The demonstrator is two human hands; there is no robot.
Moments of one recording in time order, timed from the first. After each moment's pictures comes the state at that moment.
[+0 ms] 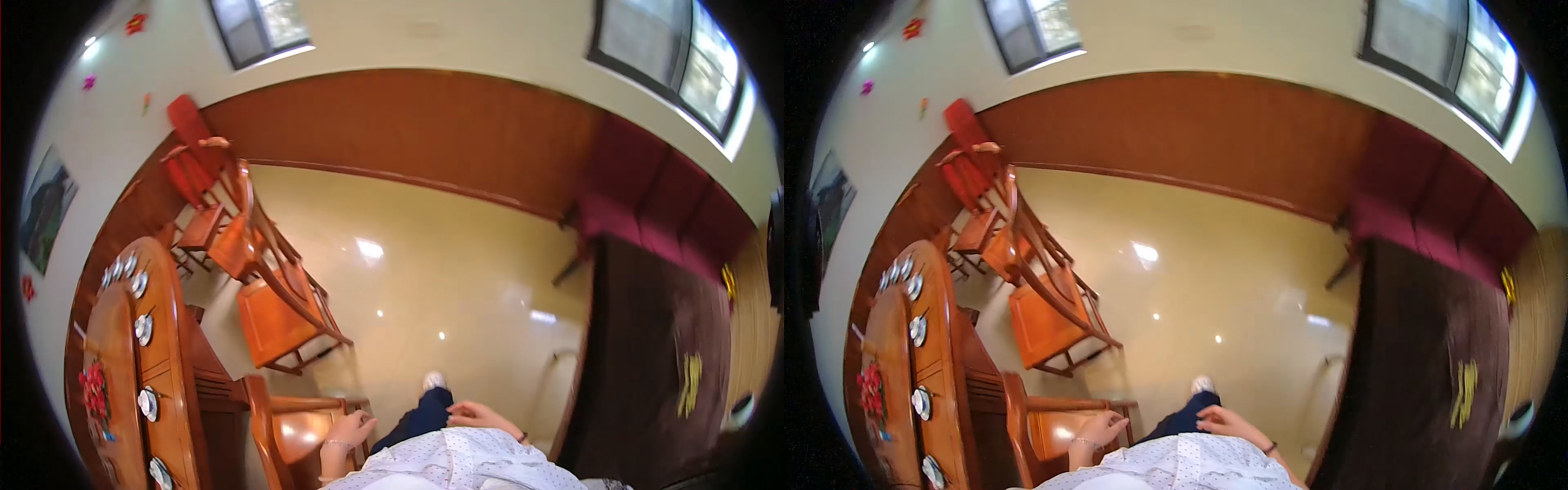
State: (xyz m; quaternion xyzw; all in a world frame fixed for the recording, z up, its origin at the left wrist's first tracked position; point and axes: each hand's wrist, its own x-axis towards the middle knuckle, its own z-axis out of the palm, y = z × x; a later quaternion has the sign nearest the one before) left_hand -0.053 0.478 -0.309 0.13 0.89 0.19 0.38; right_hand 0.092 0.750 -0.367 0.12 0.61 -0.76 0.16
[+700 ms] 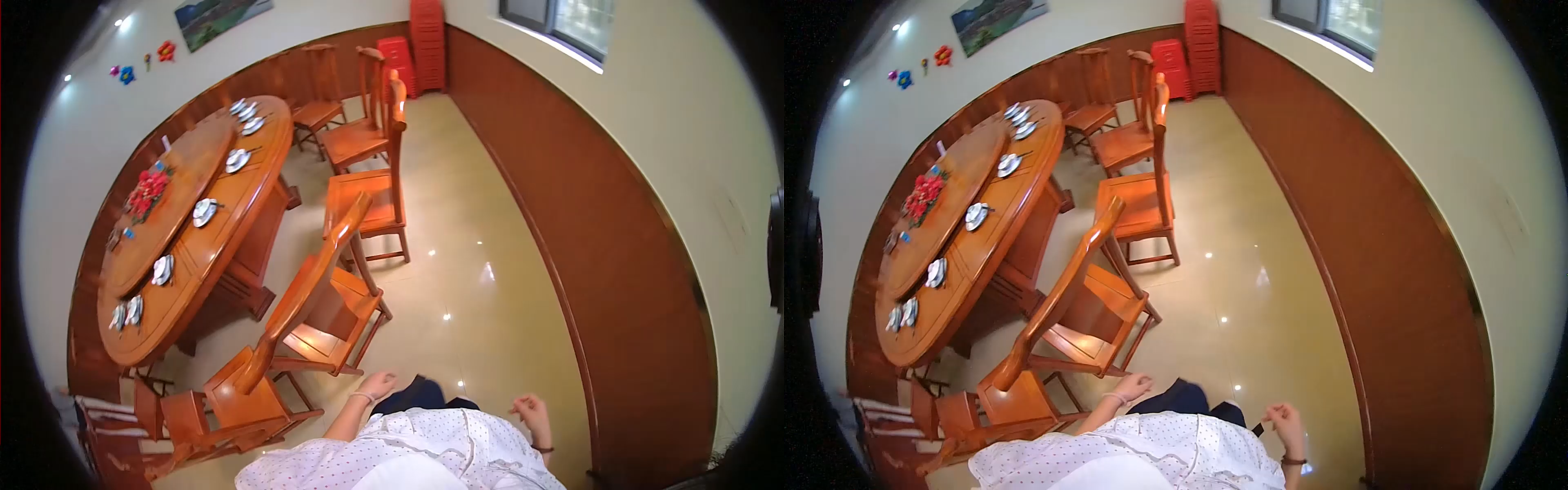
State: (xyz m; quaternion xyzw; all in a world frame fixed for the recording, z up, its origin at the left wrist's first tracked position) left_hand -0.558 0.645 -0.452 -0.19 0.84 0.47 0.20; right_hand -0.643 1.035 -0.335 0.08 0.75 -0.60 0.28
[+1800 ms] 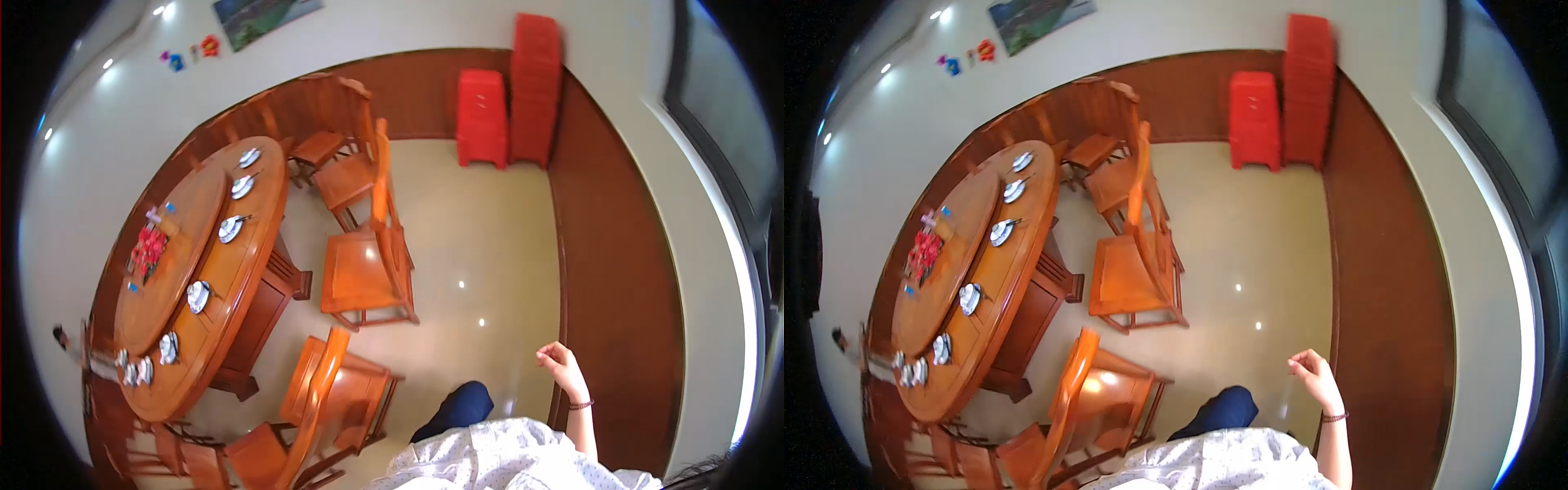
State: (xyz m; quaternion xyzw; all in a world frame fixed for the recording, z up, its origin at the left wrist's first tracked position) left_hand -1.481 0.350 -0.529 -0.60 0.55 0.58 0.11; right_hand -1.883 0.550 -0.285 -0.23 0.74 -0.53 0.35
